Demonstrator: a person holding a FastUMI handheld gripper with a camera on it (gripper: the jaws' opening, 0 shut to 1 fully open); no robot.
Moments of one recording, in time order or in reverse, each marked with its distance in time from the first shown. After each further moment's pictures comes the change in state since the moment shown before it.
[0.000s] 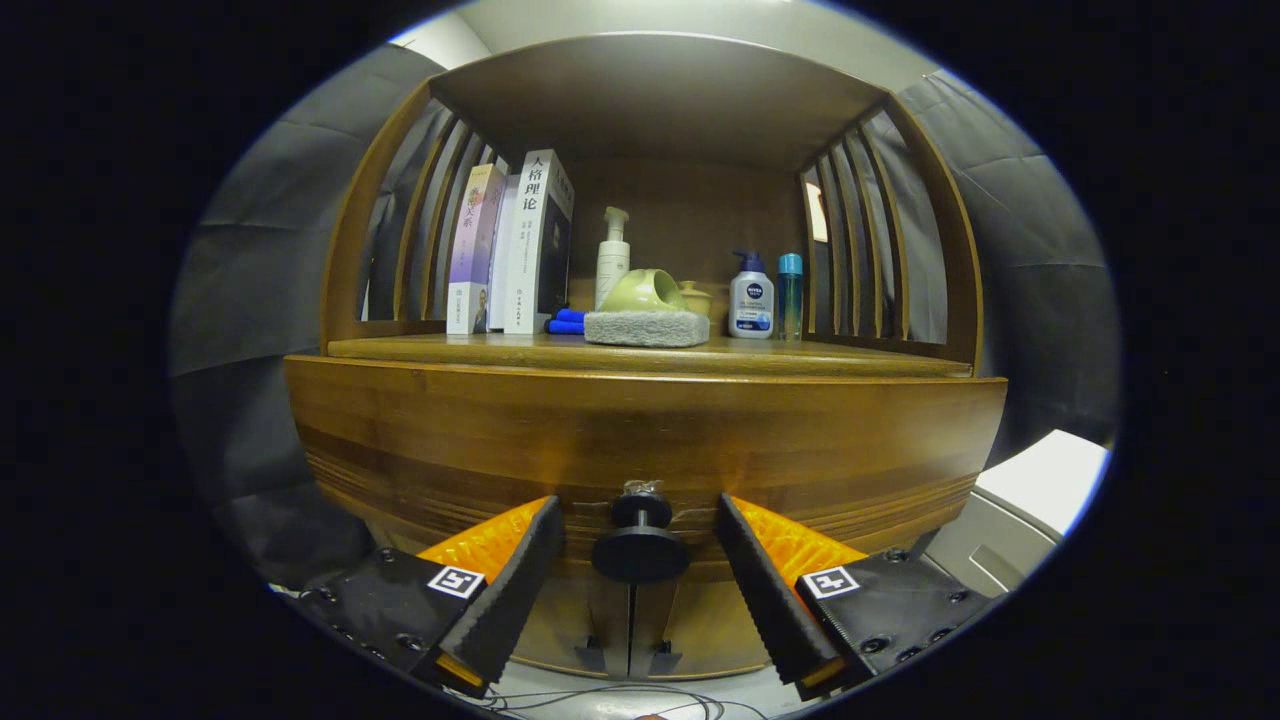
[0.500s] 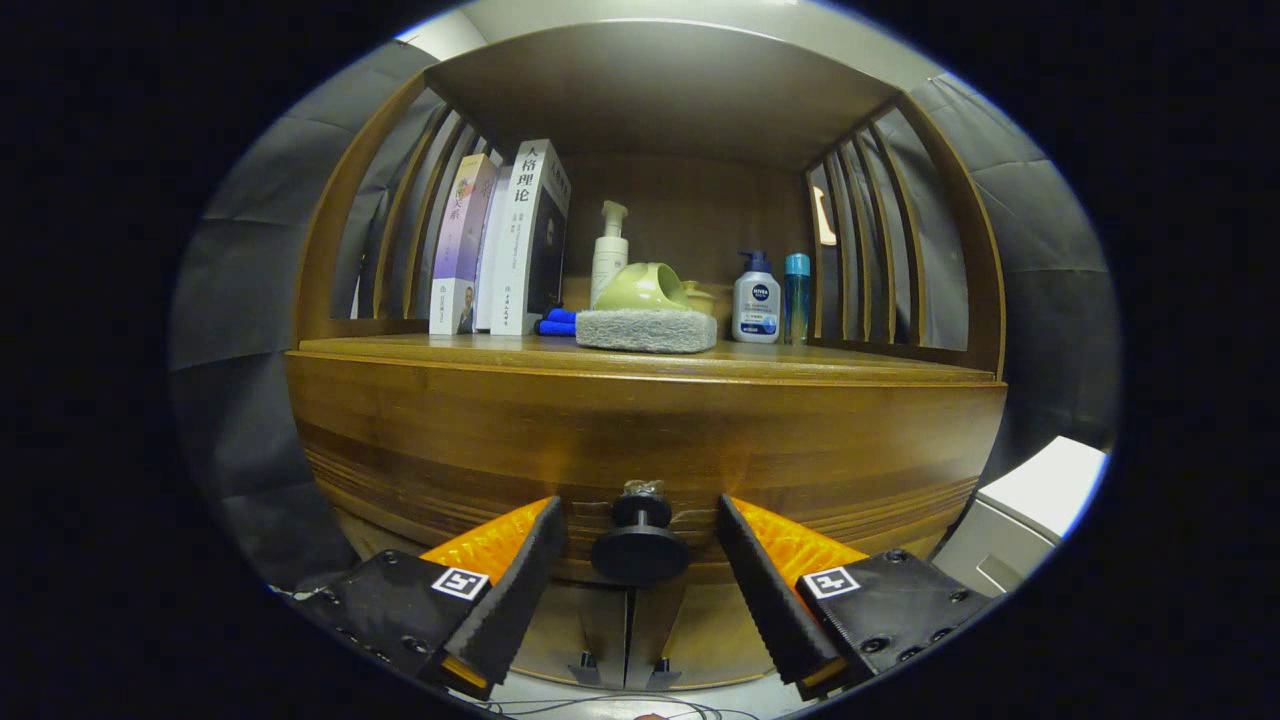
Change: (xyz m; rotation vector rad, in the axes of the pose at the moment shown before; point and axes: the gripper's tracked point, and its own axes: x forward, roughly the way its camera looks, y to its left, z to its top) arm 0.025 0.002 0.002 -0.010 -0.016 -0.021
